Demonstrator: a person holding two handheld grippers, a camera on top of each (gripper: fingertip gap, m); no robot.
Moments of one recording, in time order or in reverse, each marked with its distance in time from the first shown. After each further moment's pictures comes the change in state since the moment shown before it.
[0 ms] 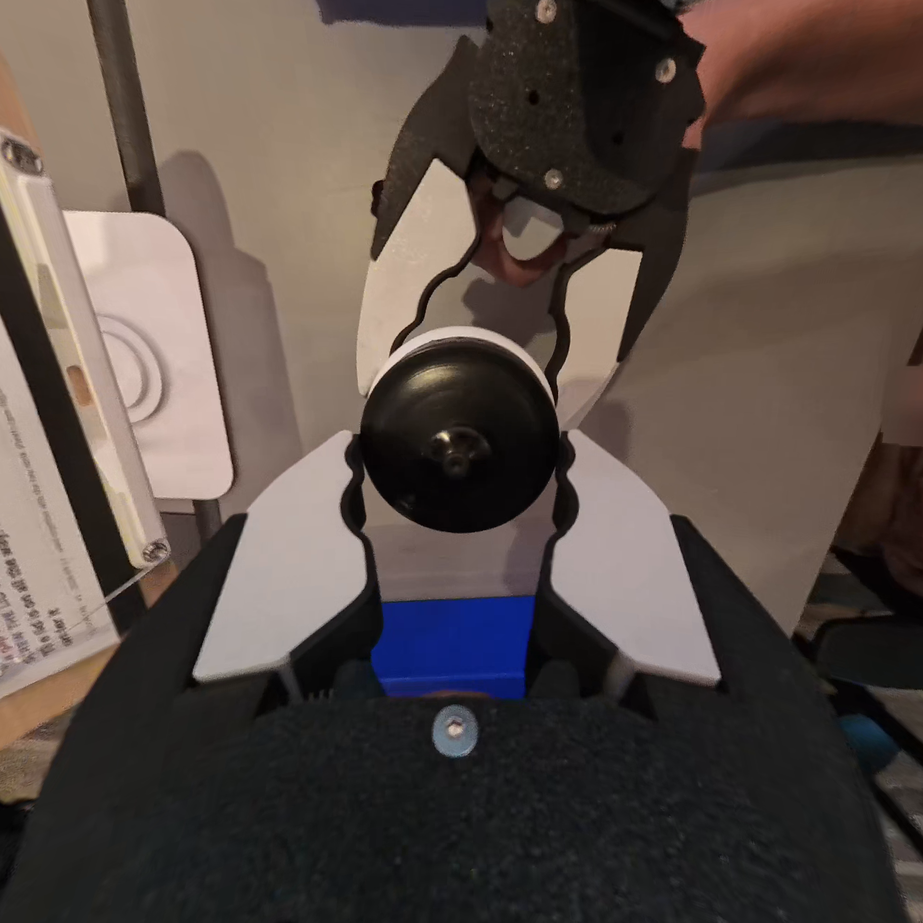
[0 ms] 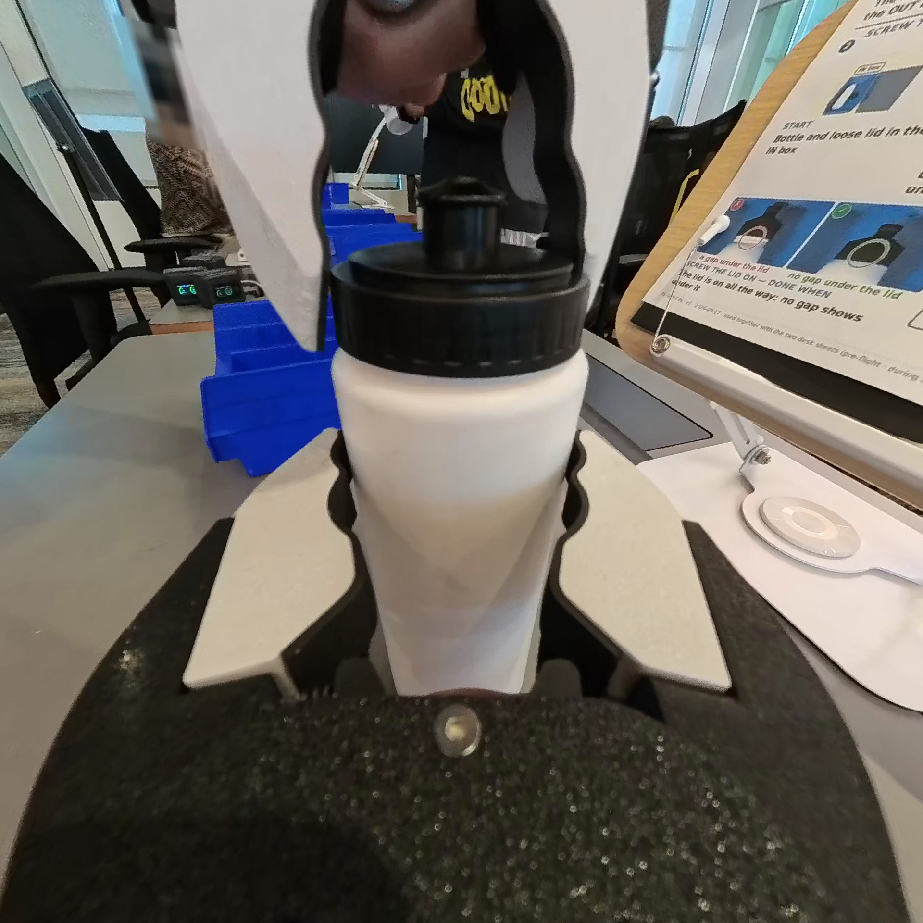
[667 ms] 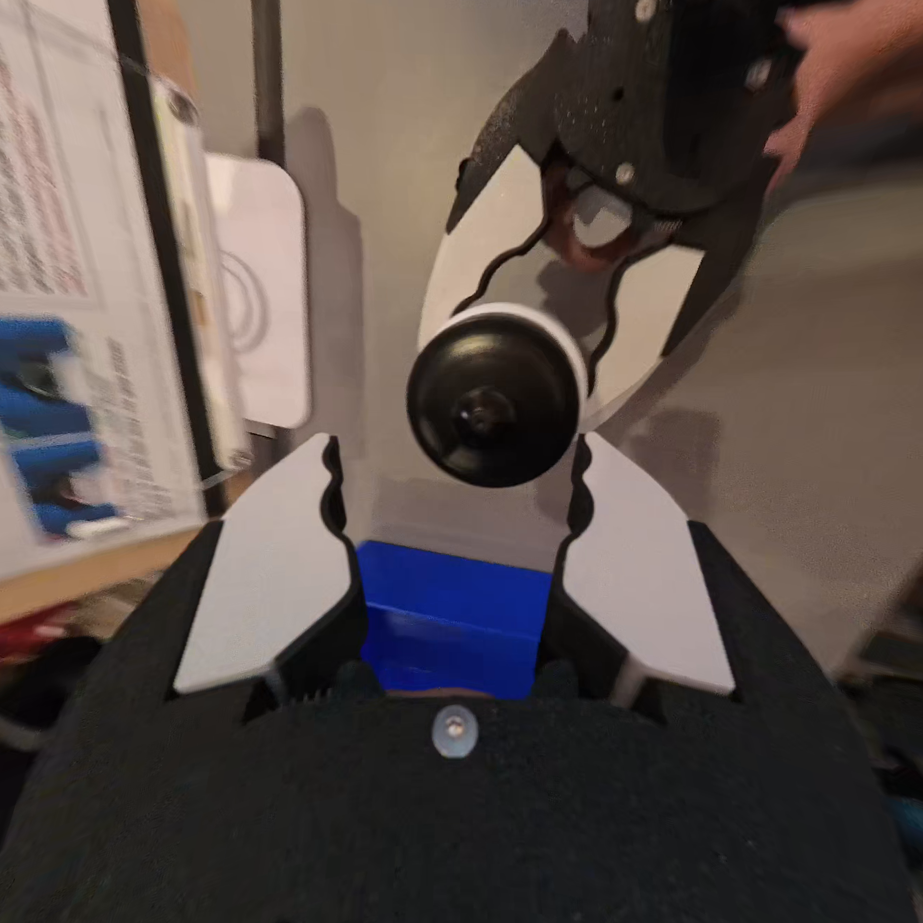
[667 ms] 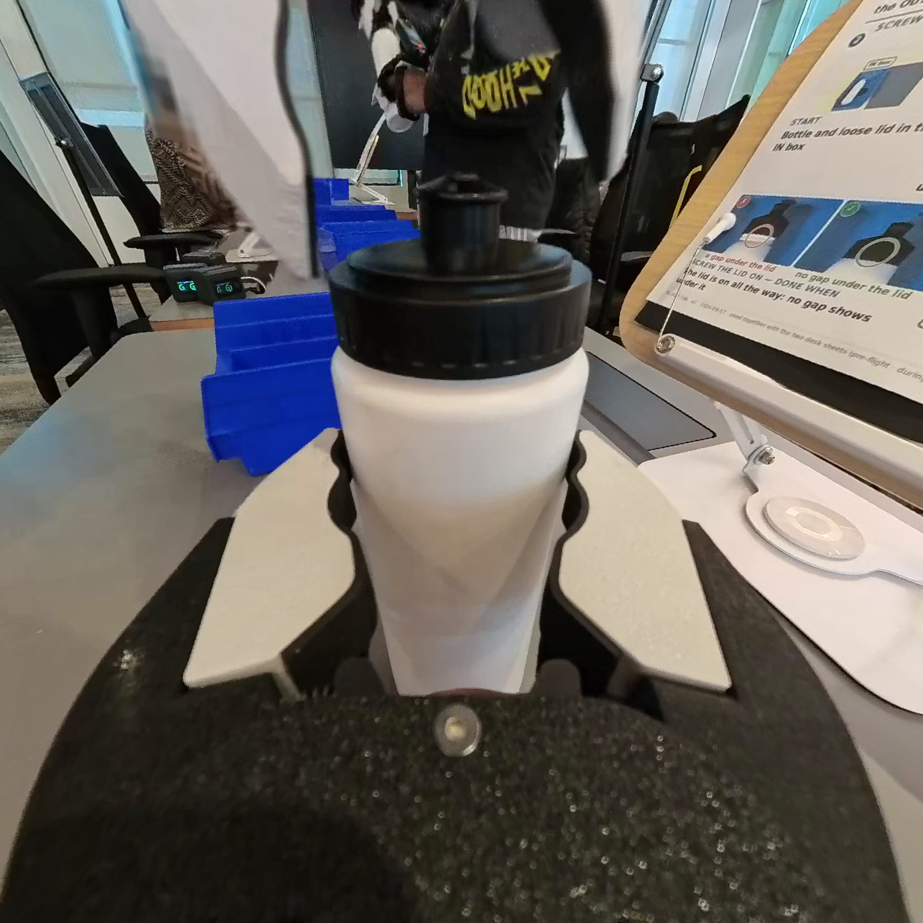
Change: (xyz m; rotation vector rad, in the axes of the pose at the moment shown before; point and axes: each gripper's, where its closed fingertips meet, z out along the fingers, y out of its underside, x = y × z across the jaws) left arm -0.009 0.005 -0.026 -0.060 -0.243 -0.002; right arm -0.001 0.001 0.002 -0.007 -0.002 -0.002
